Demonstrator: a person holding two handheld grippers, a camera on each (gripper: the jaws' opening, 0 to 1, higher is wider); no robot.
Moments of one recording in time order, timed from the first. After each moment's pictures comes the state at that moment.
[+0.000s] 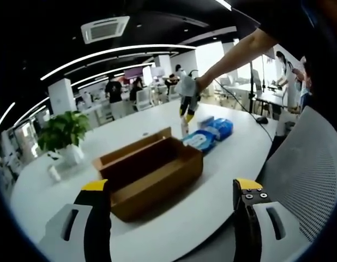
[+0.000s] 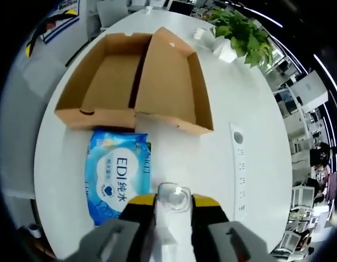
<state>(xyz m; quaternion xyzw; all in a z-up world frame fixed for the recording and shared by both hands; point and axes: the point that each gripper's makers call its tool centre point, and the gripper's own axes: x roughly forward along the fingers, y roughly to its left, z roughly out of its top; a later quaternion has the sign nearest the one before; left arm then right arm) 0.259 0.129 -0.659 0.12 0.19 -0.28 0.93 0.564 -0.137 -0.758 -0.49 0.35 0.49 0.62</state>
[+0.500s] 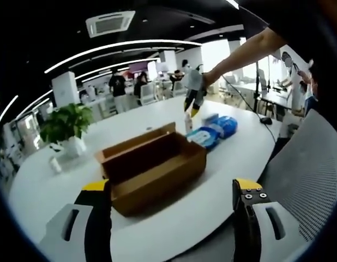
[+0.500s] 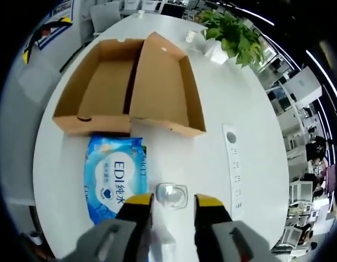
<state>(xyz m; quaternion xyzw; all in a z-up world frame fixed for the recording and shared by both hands) 0.262 0.140 -0.664 0.09 0.21 -0.25 0.94 0.568 -0.137 -0.747 -0.48 0.34 0.48 0.65</state>
